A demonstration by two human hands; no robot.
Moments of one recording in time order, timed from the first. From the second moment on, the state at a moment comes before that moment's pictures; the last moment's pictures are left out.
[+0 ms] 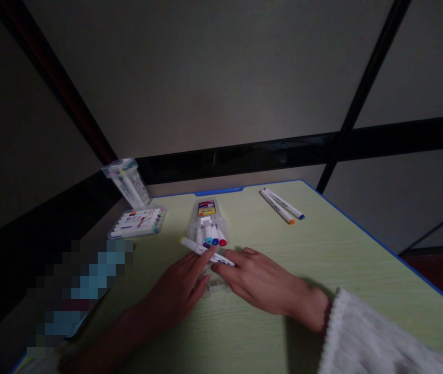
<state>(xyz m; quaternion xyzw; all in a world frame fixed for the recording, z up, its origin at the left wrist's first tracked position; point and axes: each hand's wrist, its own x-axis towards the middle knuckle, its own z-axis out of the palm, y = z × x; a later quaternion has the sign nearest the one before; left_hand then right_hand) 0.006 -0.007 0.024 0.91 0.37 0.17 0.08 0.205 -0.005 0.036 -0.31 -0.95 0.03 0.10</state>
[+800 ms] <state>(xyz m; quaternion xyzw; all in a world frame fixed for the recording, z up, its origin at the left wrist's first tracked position) 0.006 -0.006 0.024 0.92 0.37 0.15 0.07 0.204 -0.008 0.037 -0.32 -0.94 0.02 0.09</state>
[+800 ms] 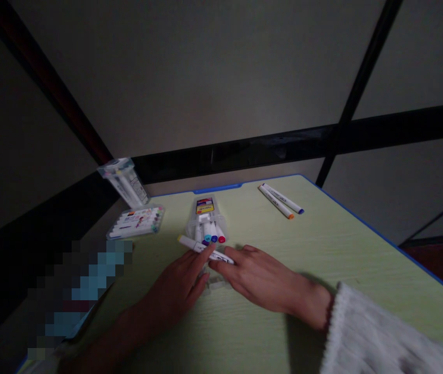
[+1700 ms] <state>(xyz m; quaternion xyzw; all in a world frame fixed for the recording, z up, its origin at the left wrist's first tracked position) 0.006 -0.005 0.019 0.90 0.34 0.28 -0.04 0.202 -0.011 0.032 -0.29 -0.95 -0.07 0.13</state>
